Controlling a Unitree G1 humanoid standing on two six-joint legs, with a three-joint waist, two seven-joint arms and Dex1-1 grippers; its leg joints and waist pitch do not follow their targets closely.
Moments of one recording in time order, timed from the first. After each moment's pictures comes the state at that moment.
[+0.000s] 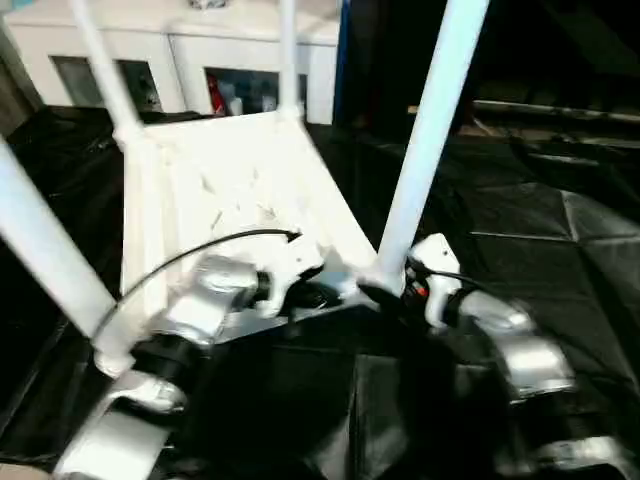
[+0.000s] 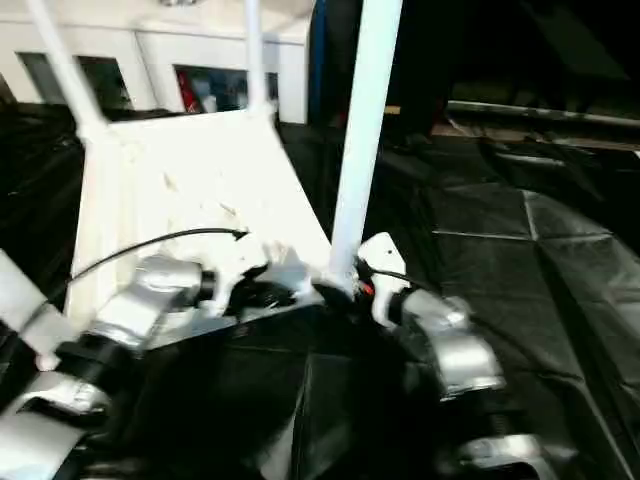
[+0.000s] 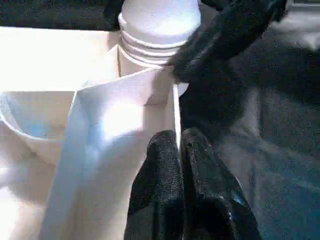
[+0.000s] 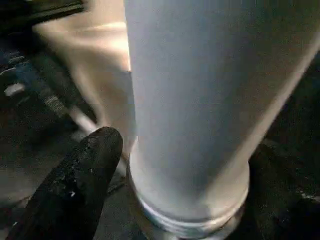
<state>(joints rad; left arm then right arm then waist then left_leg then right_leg) -0.58 0.30 -0.27 0.59 0.03 0.15 -1.21 -0.36 -0.31 0.13 0.40 0.13 0.15 0.93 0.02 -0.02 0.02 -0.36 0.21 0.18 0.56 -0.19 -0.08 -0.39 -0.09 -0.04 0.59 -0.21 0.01</state>
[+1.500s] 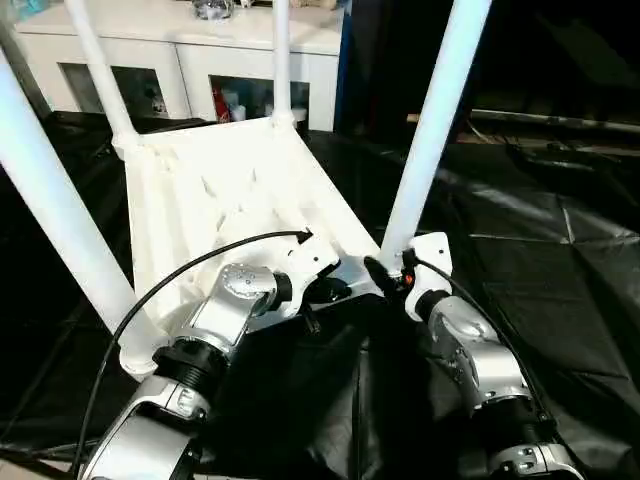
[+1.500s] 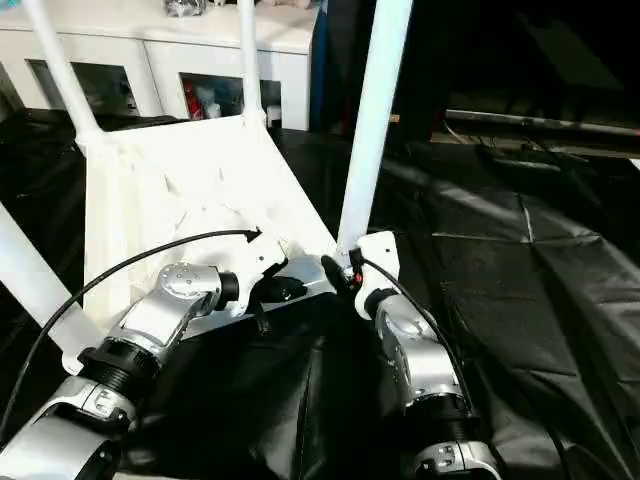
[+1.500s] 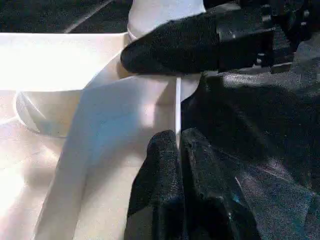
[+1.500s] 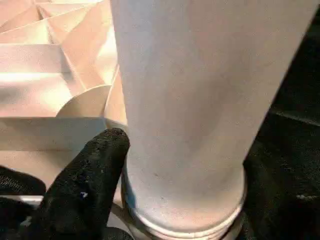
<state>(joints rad) -0.58 0.14 -0.26 0.60 0.11 0.22 -0.91 -0.35 -0.05 0.01 0.47 0.06 0.14 0.37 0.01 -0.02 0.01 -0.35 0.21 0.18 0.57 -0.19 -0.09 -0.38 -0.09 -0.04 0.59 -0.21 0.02</state>
